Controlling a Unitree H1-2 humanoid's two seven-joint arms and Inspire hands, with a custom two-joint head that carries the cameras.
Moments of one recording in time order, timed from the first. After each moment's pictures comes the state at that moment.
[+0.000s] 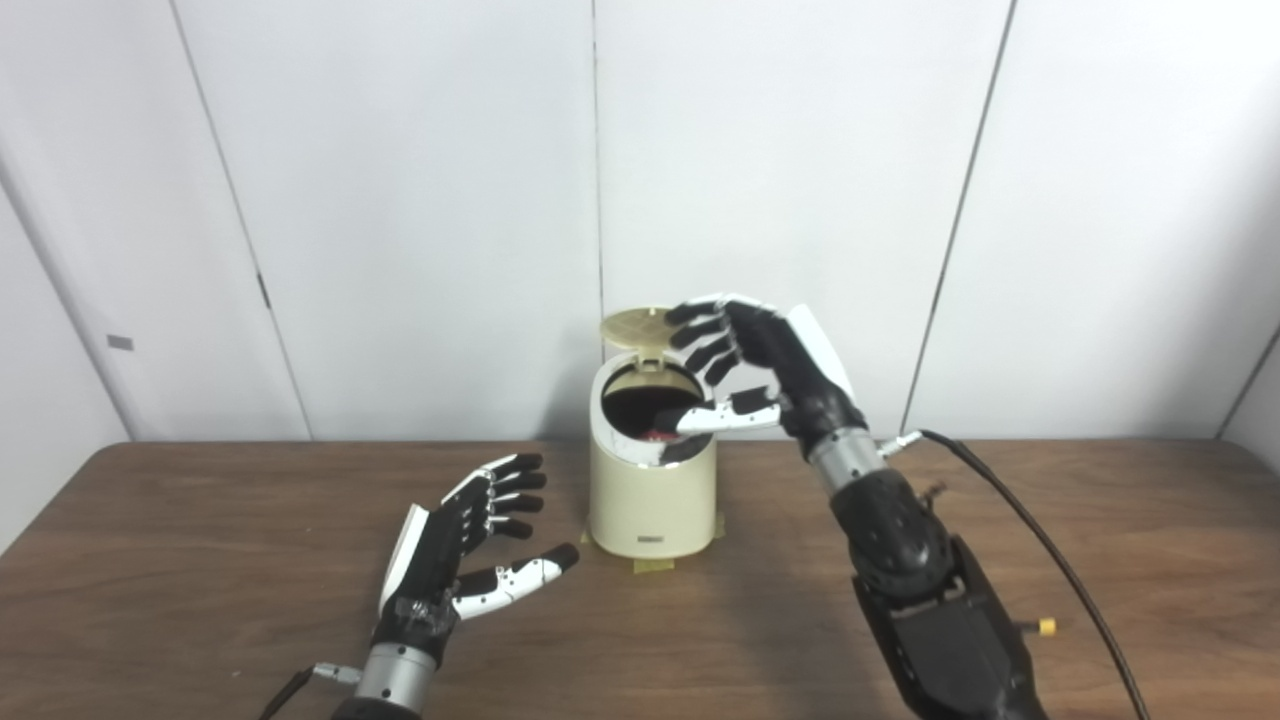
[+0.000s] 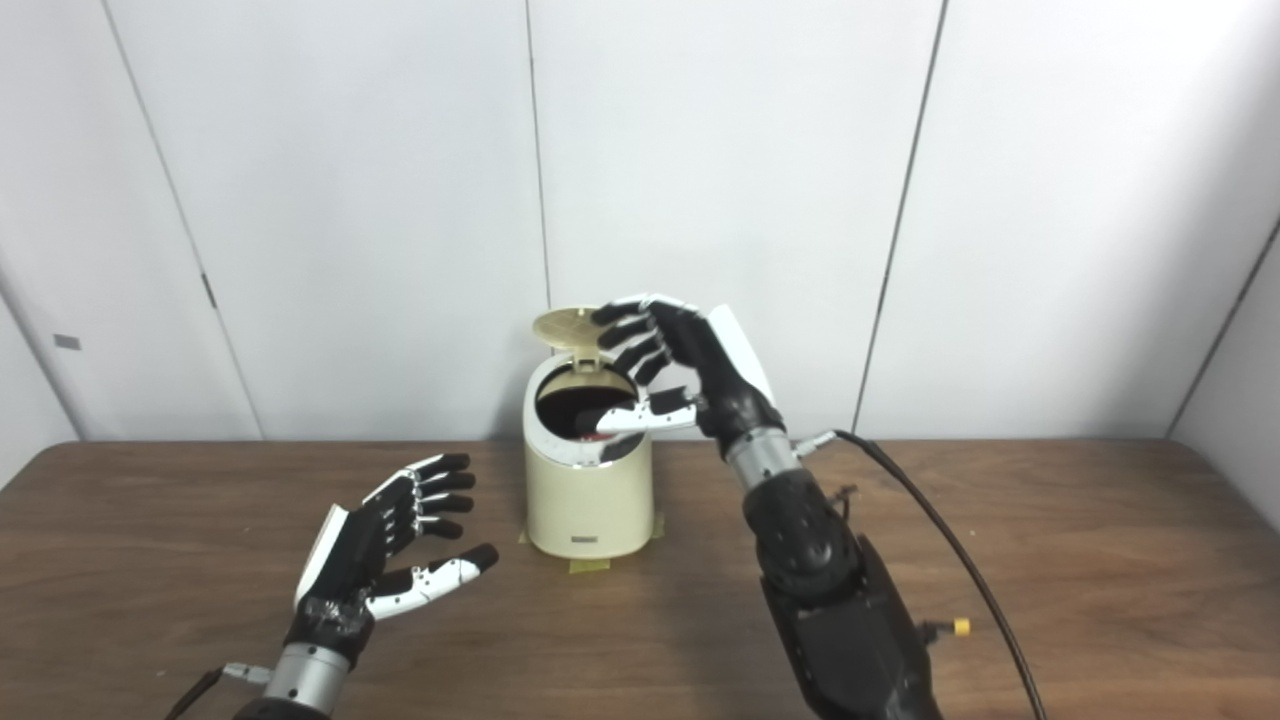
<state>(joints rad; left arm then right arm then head) -0.22 0.11 0.00 0.03 0.12 -0.09 -0.04 -0.64 -0.08 0.09 0.20 -0.26 -0.05 -0.04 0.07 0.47</state>
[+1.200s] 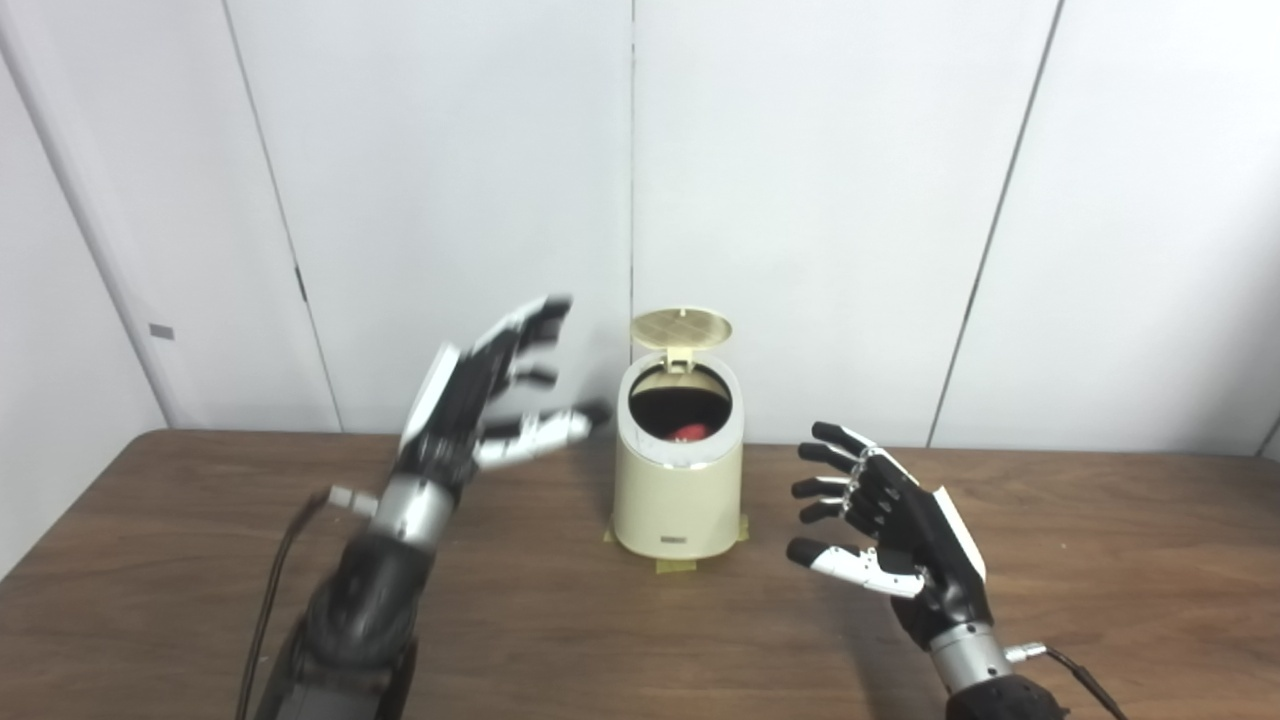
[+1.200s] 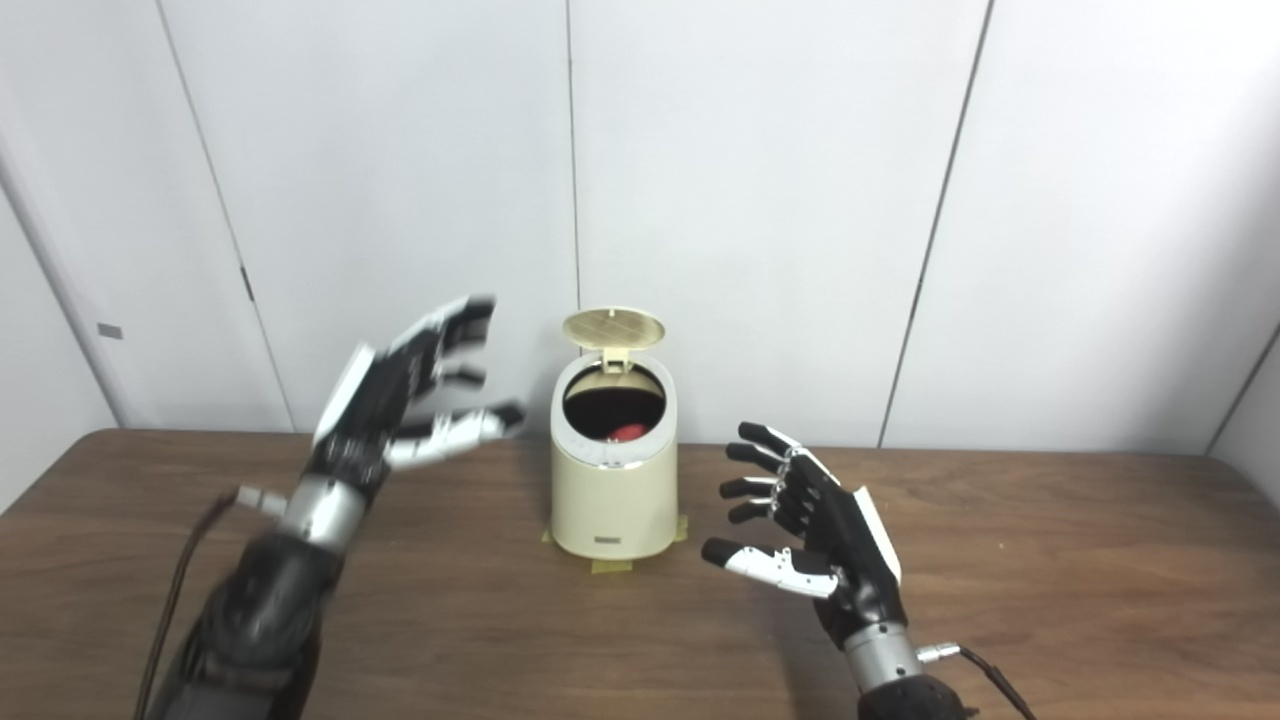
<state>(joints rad) -0.56 0.20 -0.03 0.00 0.16 0.05 -0.10 -0.29 -0.08 -0.02 0.11 0.06 -0.13 0.09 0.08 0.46</state>
